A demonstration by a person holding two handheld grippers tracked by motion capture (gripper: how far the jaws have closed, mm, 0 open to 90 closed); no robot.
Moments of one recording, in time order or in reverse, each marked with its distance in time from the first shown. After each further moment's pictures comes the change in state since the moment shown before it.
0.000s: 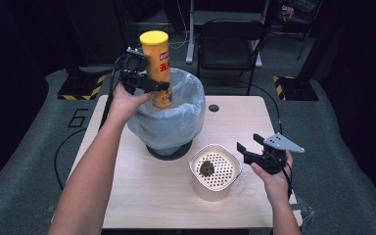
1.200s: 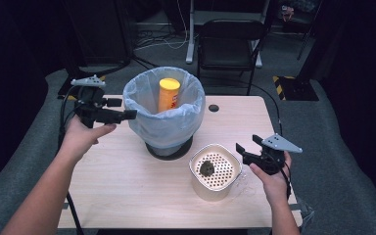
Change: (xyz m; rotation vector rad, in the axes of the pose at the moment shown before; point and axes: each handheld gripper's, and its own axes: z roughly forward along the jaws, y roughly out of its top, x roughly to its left) left arm 0.010 -0.097 -0.099 -0.076 -0.096 0.036; right arm 0.002 -0.003 0.003 0.018 -0.007 0.002
